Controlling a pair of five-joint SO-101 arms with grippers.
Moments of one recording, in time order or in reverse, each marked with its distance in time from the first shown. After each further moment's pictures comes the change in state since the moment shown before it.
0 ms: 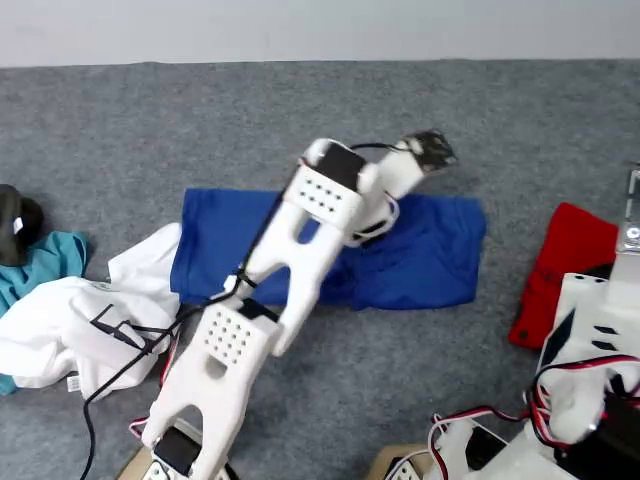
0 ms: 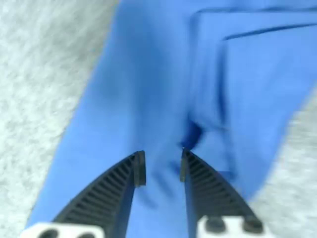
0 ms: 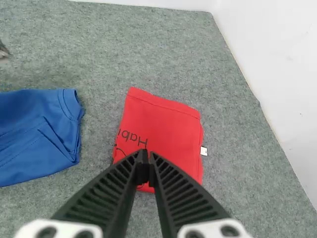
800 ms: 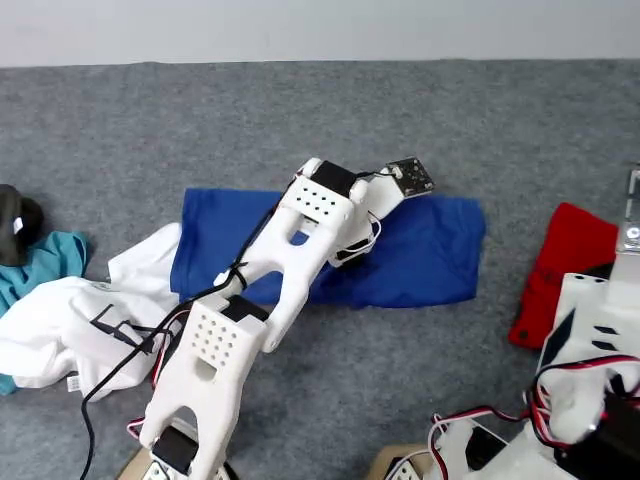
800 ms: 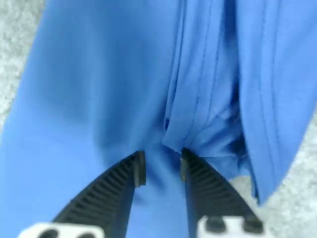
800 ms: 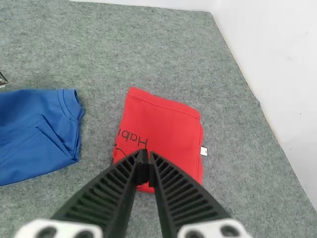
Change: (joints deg) left arm -4.2 -3.4 20.6 -8.9 -0.9; right arm 0.0 -0.1 0.0 0.0 0.0
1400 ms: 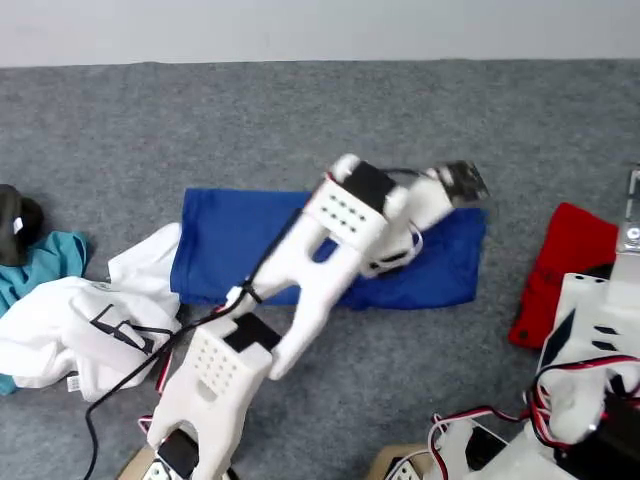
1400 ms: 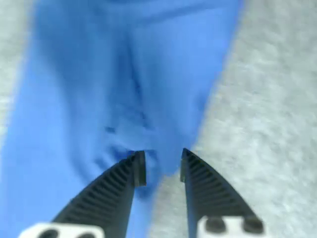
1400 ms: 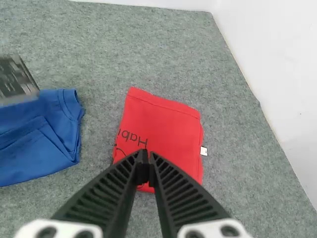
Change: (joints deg) left arm 10.4 -9.5 -0.1 8.8 2.5; right arm 0.0 0.0 0.0 0.0 0.0
